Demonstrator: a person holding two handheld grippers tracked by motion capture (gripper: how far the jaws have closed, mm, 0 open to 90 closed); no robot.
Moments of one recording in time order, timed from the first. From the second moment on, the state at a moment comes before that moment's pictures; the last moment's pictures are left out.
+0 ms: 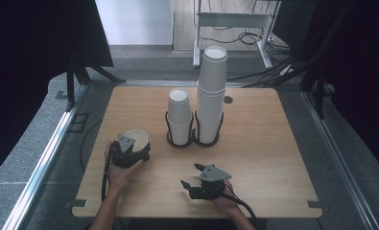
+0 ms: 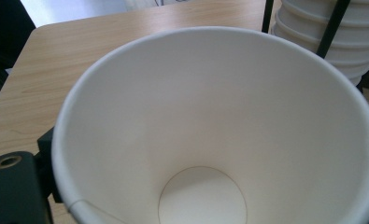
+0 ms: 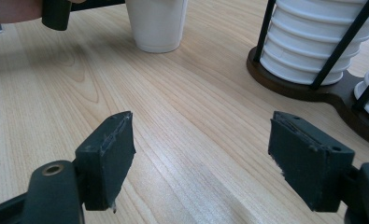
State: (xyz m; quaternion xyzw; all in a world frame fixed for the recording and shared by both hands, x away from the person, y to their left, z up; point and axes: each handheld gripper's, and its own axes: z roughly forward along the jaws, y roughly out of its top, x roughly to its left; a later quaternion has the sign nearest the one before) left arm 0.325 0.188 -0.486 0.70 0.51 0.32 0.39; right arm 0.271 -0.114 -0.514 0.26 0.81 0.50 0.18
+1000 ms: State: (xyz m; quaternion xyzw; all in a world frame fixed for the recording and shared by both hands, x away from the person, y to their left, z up) left arm 0.283 0.198 -0.441 0.66 0.50 0.35 0.43; right arm 0.271 -0.115 -0.514 0.26 0.81 0.50 0.18
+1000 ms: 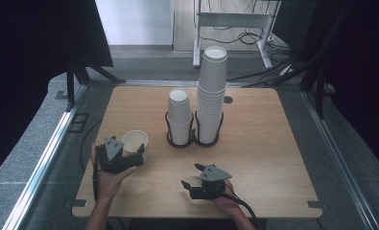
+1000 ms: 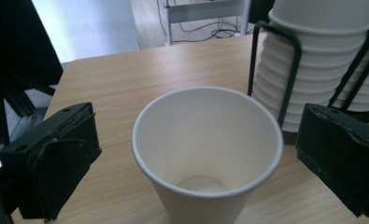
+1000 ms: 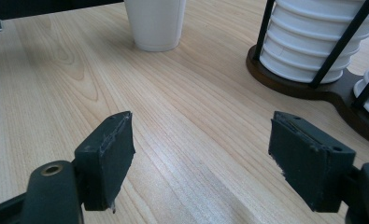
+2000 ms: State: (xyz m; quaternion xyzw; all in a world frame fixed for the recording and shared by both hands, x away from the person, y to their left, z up) left arm 0.269 0.146 -0.444 0.74 0.38 0.21 0.50; right arm 0.281 -0.135 -0.501 0.31 0.76 0.54 0.19
